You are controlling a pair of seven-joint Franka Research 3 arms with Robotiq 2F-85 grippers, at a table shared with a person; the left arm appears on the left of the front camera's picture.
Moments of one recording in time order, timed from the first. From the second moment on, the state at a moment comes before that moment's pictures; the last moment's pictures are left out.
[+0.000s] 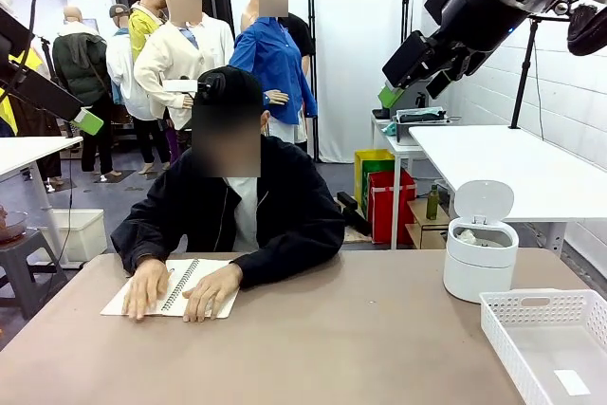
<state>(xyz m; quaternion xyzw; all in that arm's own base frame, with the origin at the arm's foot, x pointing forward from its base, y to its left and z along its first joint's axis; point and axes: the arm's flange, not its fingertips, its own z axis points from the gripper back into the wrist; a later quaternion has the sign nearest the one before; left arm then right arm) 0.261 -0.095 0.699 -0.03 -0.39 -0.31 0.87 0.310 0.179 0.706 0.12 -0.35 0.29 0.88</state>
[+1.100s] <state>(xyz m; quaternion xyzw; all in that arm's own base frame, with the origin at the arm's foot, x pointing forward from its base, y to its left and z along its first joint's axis) 0.261 -0.095 0.699 -0.03 -0.39 -0.31 0.87 0.310 0.179 0.706 0.12 -0.35 0.29 0.88</state>
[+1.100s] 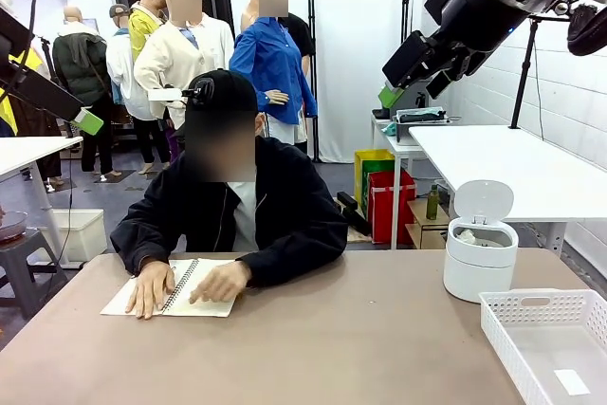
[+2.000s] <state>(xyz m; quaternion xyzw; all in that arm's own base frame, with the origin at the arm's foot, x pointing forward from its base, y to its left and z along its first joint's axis) 0.261 -0.095 0.699 -0.03 -0.39 -0.31 0.87 0.310 0.179 0.706 0.12 -0.35 0.29 0.88</state>
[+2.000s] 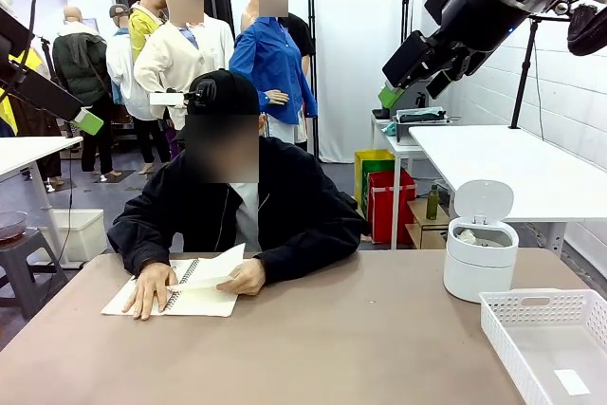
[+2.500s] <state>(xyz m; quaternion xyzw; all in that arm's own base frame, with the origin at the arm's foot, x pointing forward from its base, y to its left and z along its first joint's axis) 0.261 -0.095 0.699 -0.03 -0.39 -0.31 0.87 0.310 0.179 0.706 0.12 -0.35 0.29 0.88</state>
